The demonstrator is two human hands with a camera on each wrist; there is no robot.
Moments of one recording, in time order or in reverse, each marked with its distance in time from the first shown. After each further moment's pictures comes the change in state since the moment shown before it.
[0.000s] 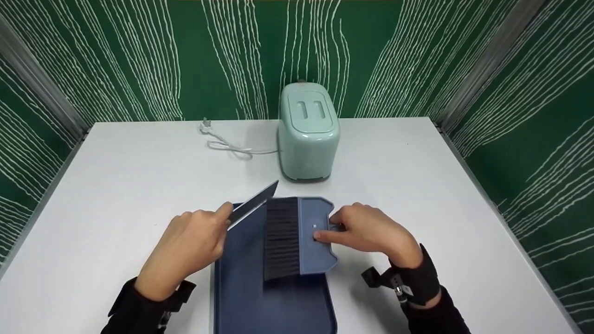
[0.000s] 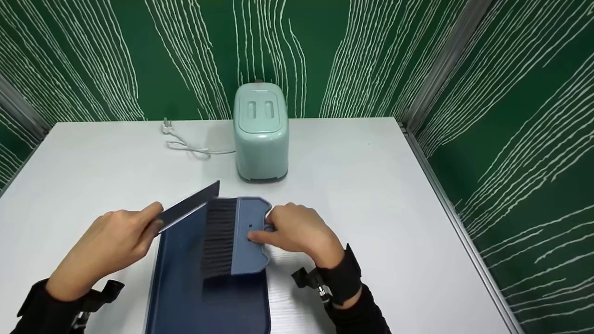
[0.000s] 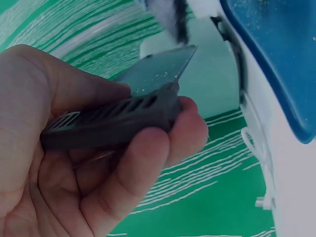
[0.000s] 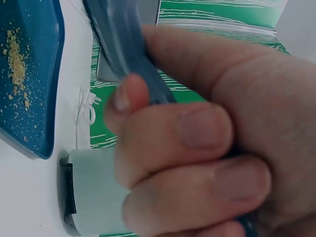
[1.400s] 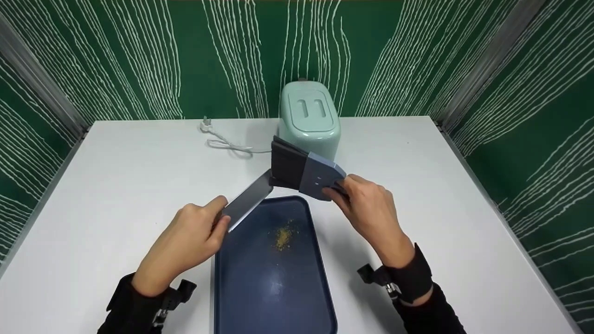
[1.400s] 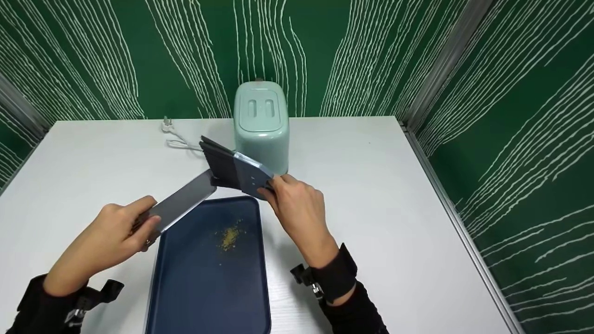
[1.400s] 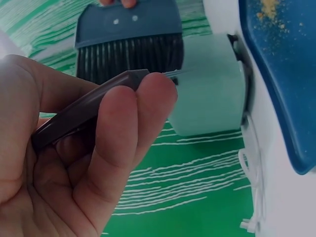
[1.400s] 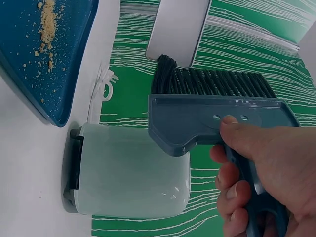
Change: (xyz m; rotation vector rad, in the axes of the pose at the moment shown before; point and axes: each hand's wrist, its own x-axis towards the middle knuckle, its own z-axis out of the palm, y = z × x) left_hand 0.005 -0.007 -0.005 -0.311 -0.029 -0.046; right_hand 0.016 0.000 0.012 -0.255 0.819 -0.044
